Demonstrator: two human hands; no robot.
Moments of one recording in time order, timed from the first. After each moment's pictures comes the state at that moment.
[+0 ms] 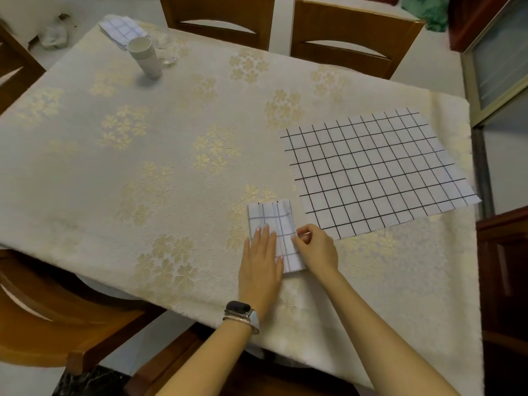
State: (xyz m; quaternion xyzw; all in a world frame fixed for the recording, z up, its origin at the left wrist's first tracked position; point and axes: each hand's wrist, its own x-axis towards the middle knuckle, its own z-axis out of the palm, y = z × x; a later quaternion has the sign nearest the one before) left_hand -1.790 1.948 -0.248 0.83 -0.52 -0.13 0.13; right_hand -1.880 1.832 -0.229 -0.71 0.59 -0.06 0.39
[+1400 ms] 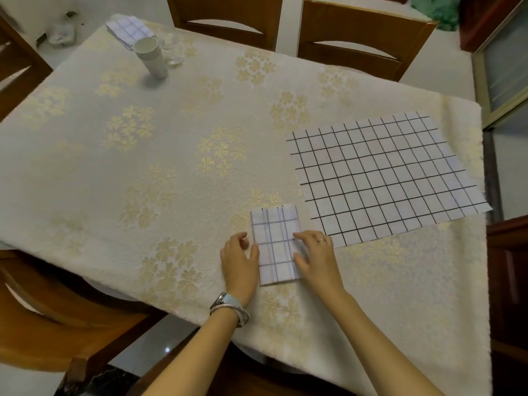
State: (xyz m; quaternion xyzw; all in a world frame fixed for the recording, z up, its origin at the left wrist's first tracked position) left_hand -1.750 1.943 -0.240 0.87 -0.20 -0.25 0.38; right_hand -1.892 1.843 -0.247 -0.82 0.45 -0.11 0.33
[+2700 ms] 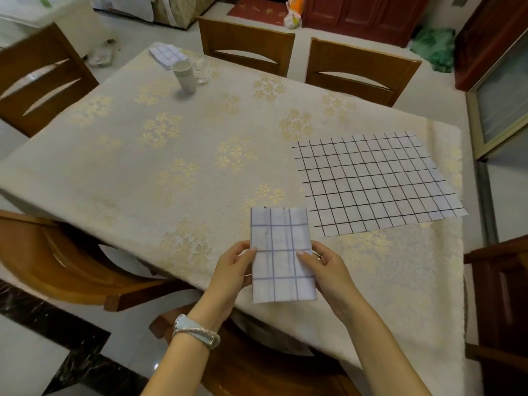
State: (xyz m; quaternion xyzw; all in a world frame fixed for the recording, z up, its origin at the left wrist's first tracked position) left_hand -1.780 2.027 -0.121 0.66 -0.11 -0.50 0.55; right_hand -1.936 1.911 -0.122 -0.50 0.46 -0.15 0.72
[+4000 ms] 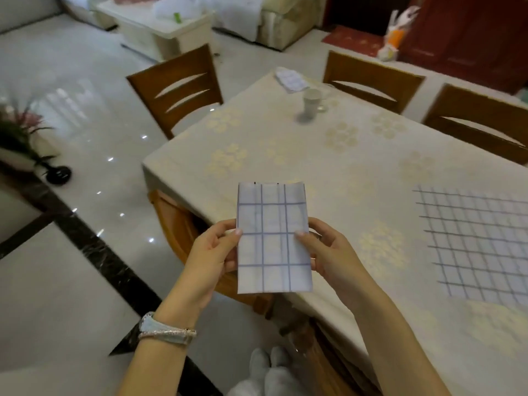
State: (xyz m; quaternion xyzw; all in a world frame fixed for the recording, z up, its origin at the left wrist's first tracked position) left_hand -1.570 2.213 -0.023 0.66 -0.10 -0.37 0.65; right_hand -1.699 2.044 -0.021 -0.59 0.29 -0.08 0.75
